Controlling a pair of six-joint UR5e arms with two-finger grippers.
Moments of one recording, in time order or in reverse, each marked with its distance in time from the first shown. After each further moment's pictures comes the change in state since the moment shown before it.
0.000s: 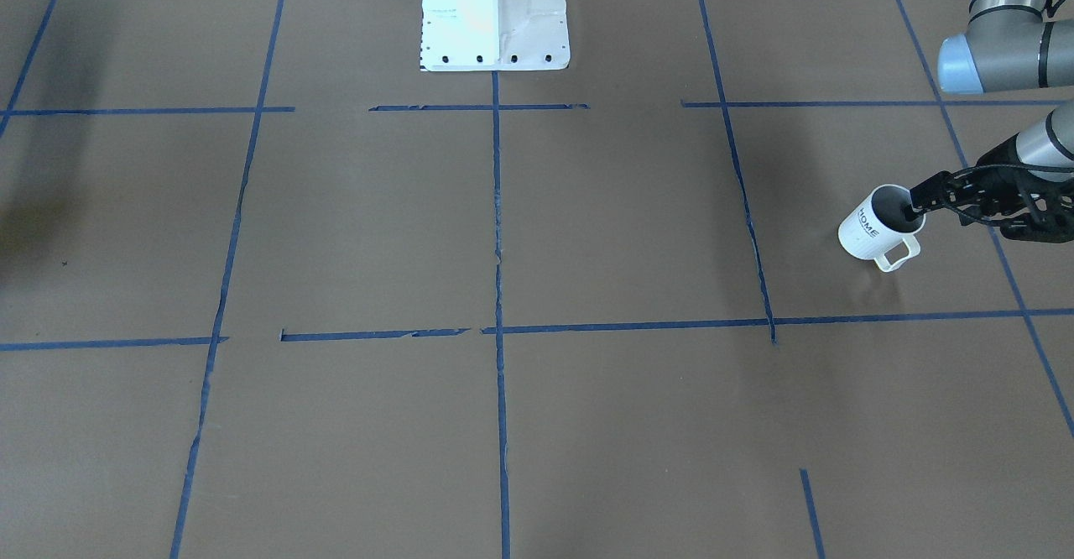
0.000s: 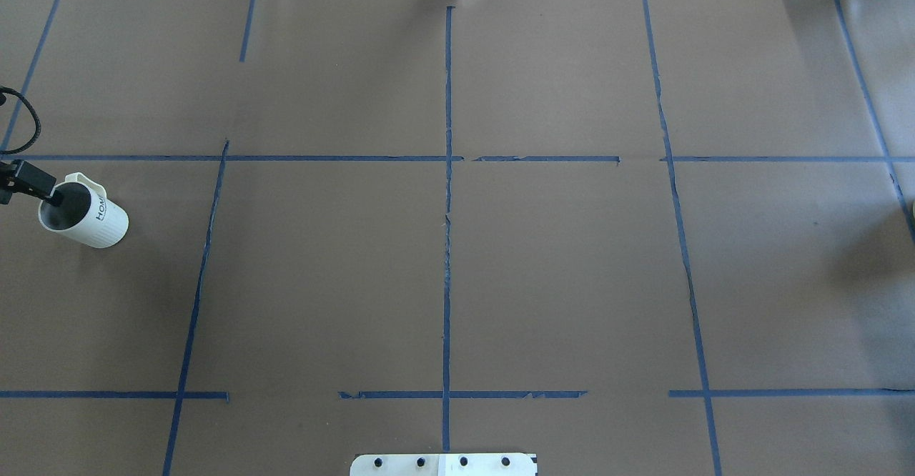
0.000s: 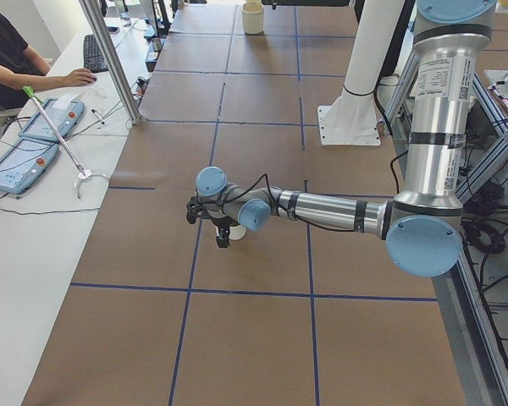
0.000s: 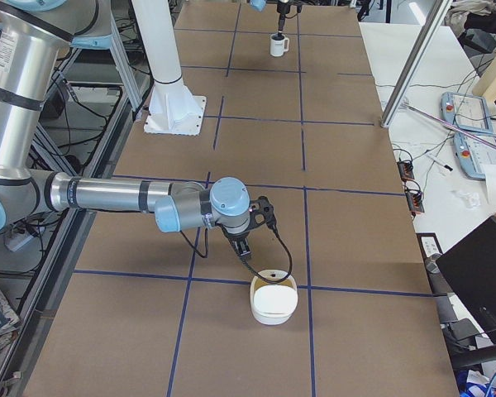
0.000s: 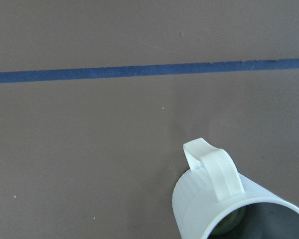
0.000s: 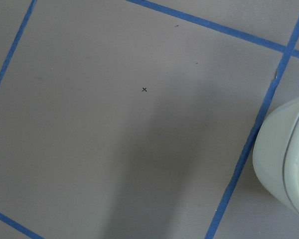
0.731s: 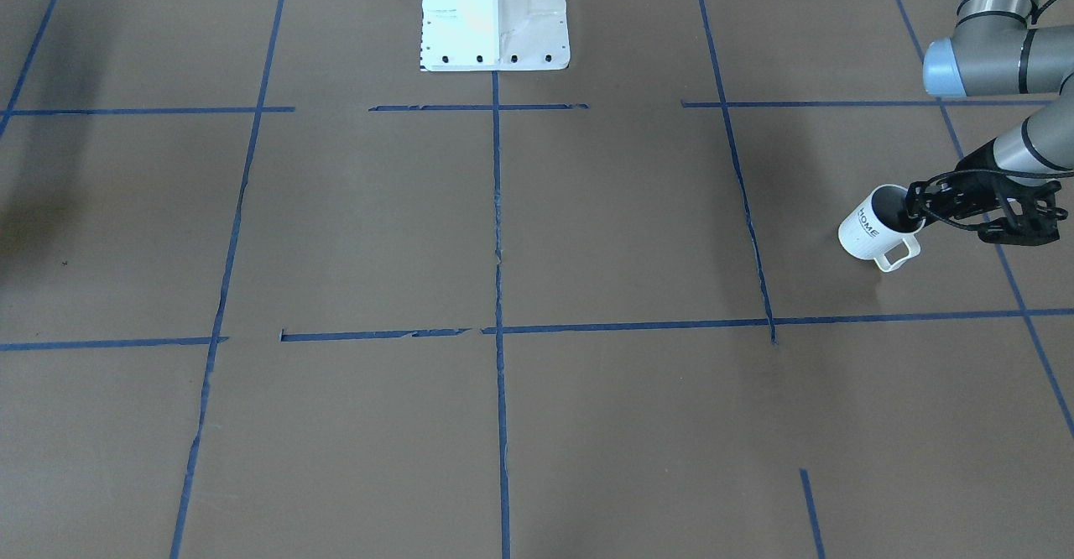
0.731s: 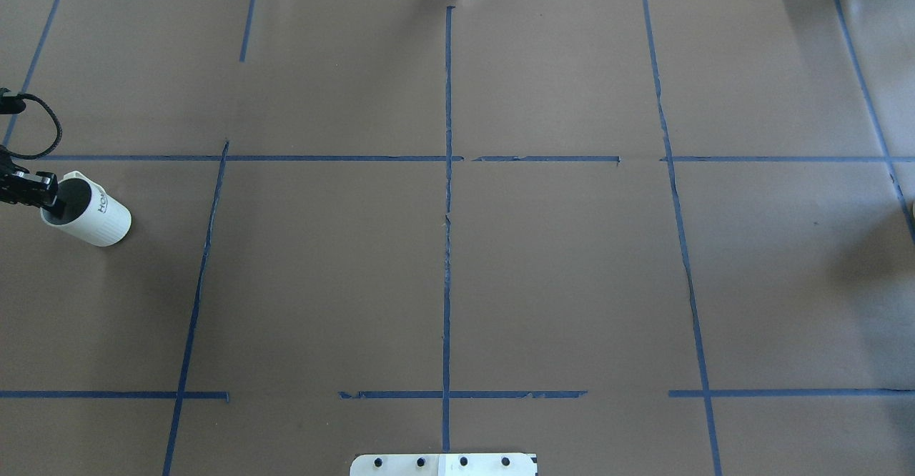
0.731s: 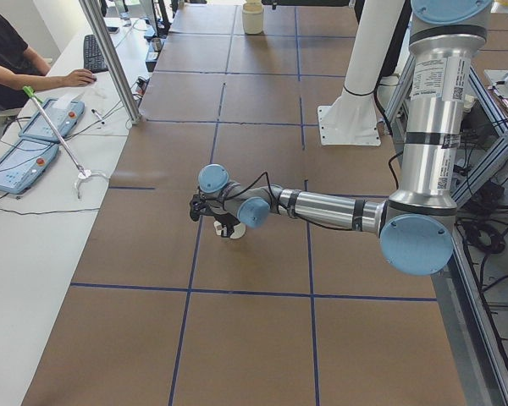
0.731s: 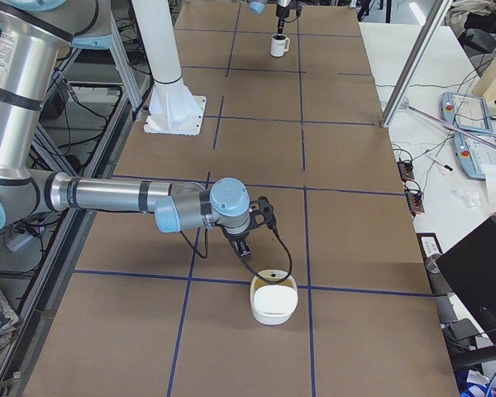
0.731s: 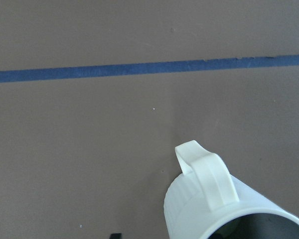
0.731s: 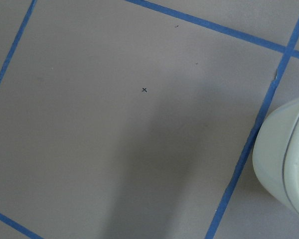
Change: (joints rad) left arm 0.037 -0.007 -0.023 -0.014 0.003 -0.116; right arm 0.000 0.000 0.000 0.003 0.000 0.000
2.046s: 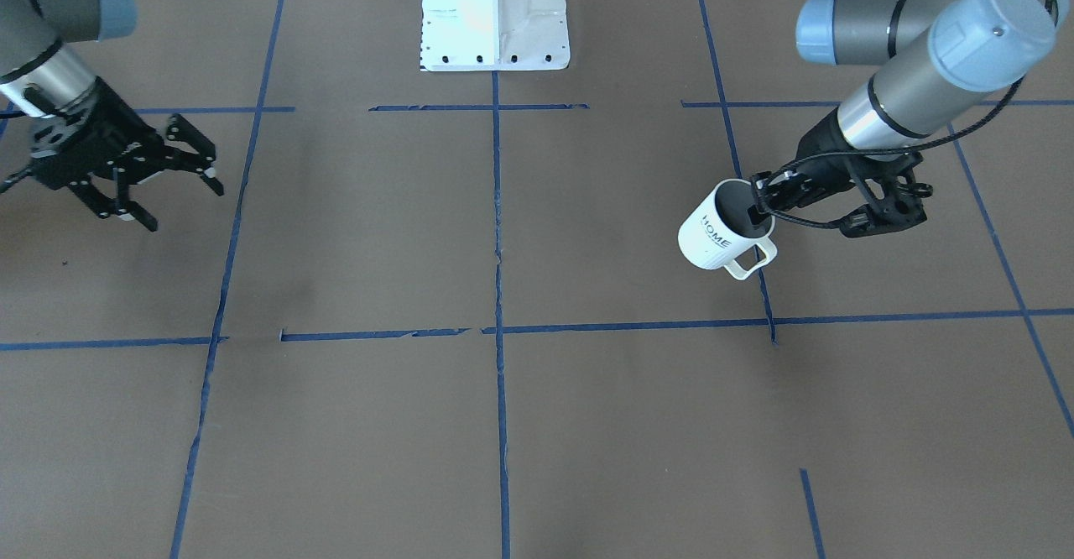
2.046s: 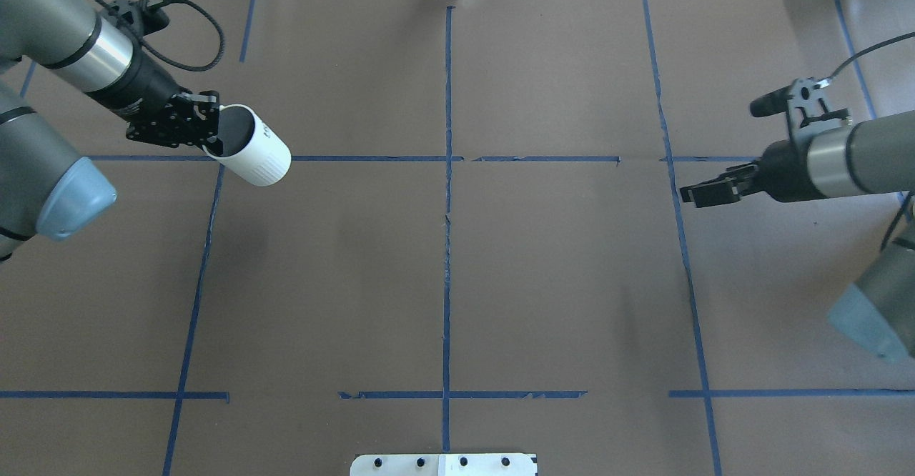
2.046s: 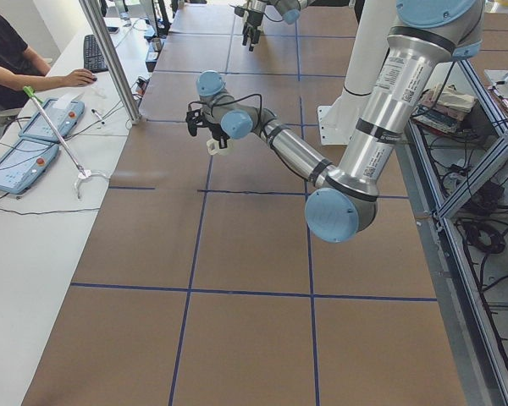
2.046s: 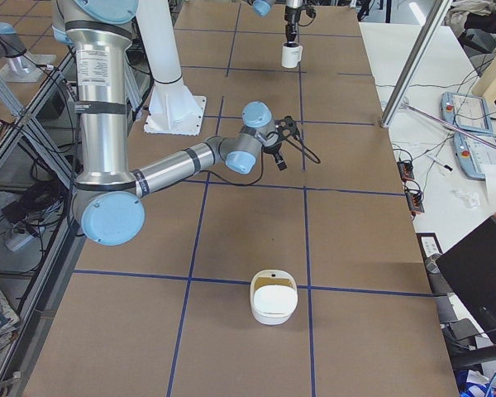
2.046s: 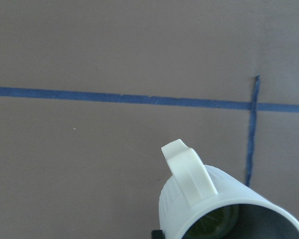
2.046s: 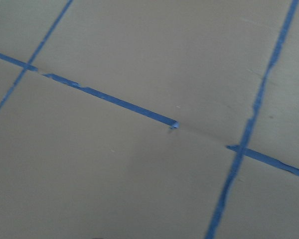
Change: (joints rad) left arm 0.147 -0.412 -0.178 0.326 0.011 -0.501; right arm -0.683 0.413 0.013 0.478 -0.522 0.926
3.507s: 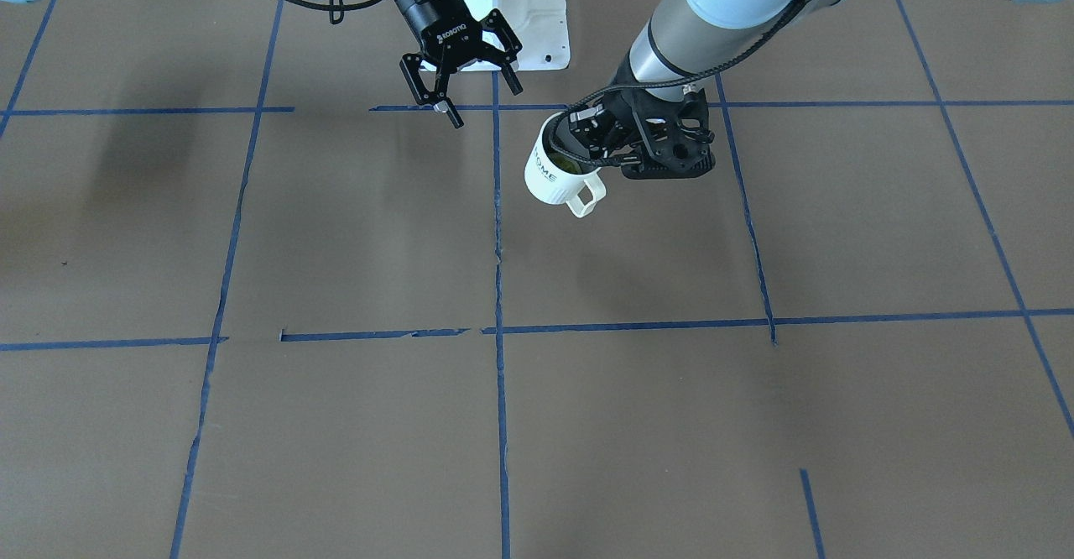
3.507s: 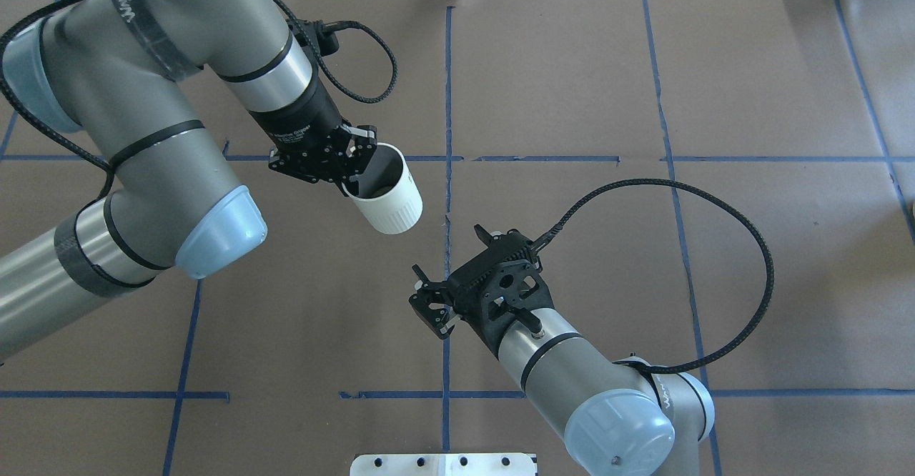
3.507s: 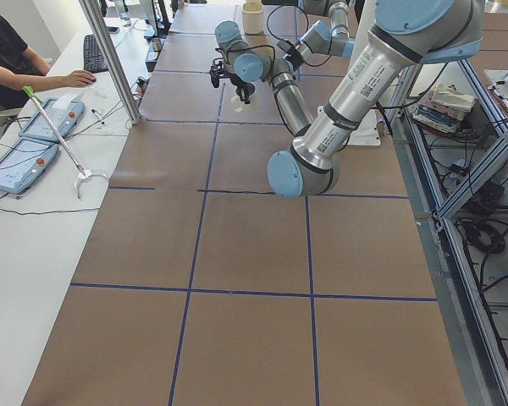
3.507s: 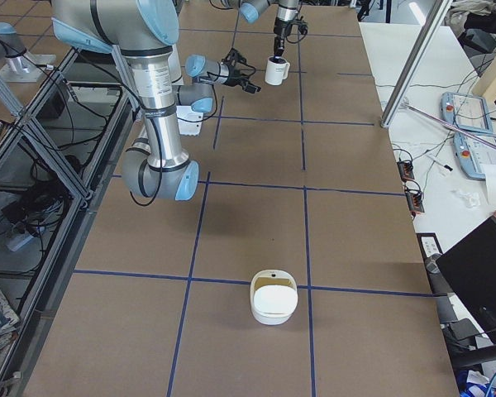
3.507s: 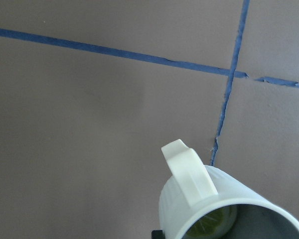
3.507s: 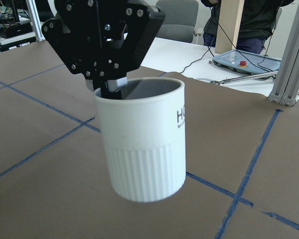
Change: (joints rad) left arm 0.197 -0.263 -0.031 0.234 0.024 -0.033; right arm -0.657 0.375 -0.003 0.000 -1.040 -0.091
